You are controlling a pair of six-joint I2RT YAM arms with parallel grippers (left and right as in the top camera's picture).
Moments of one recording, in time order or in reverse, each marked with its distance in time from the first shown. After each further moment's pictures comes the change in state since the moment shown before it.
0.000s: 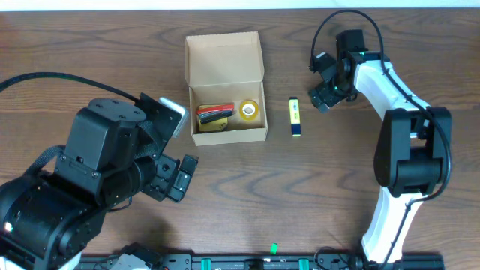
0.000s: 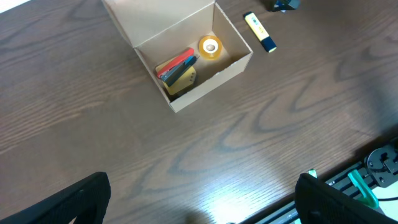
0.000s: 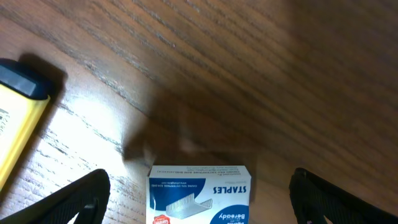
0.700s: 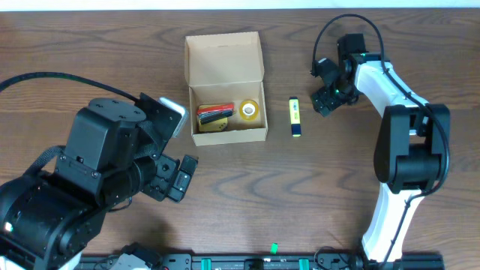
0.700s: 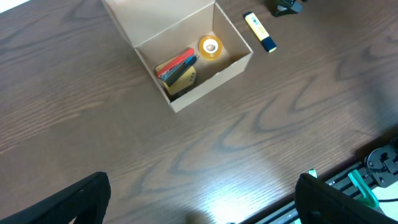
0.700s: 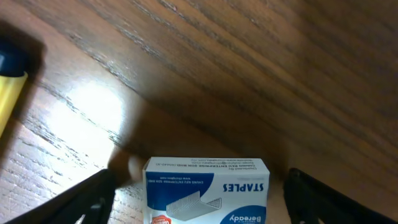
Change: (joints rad) left arm 0.000 0.000 0.000 0.000 0.000 0.000; right arm -0.016 0.032 0.000 -0.035 -0.014 0.000
